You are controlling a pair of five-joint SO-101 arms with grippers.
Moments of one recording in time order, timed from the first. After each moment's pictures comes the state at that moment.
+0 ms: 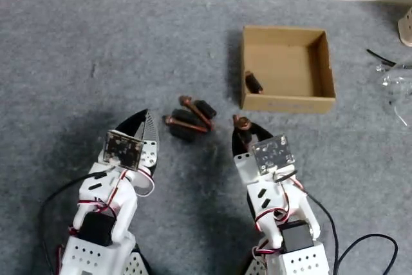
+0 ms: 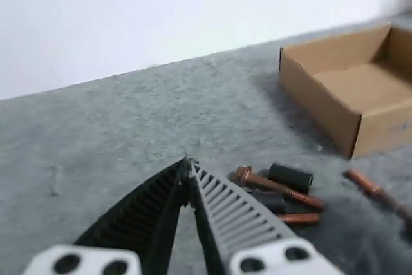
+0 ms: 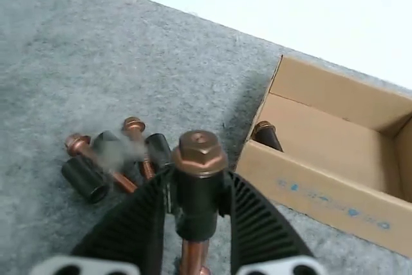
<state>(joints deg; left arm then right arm) 9.4 -103.4 96.0 29.8 -2.7 -19.0 -104.4 95.7 31.5 12.4</state>
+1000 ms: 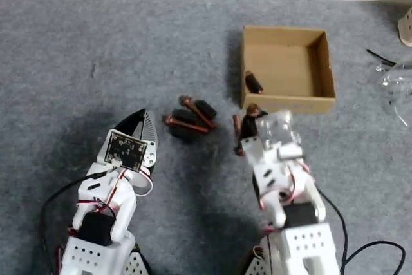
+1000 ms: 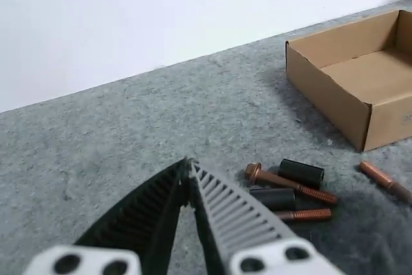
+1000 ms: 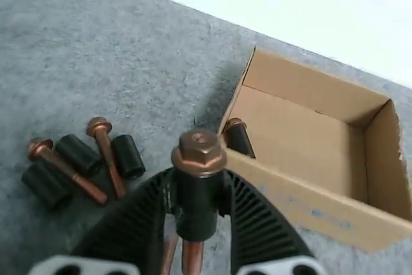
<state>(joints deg) 8.4 -103.4 96.0 30.0 -5.8 -15.1 -73.7 78.5 22.5 15.3</state>
